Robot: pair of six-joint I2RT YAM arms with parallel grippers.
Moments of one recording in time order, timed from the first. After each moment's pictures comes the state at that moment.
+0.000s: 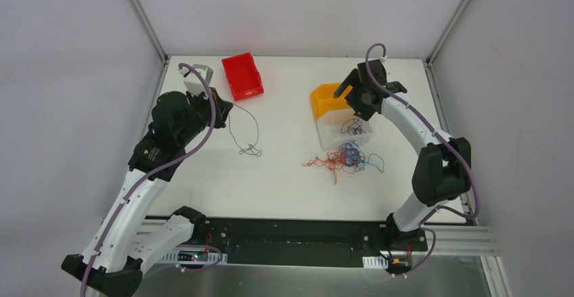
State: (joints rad) left arm -0.39 0.85 1.08 -0.46 0.02 -0.21; right arm 0.30 1.65 1.36 -0.61 0.06 0.86
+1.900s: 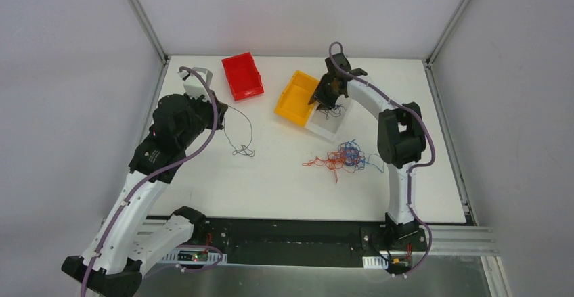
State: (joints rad) left arm -0.39 0.82 1.05 -0.47 -0.06 -0.16; right arm 0.39 2.11 1.71 -0.62 -0.13 0.87
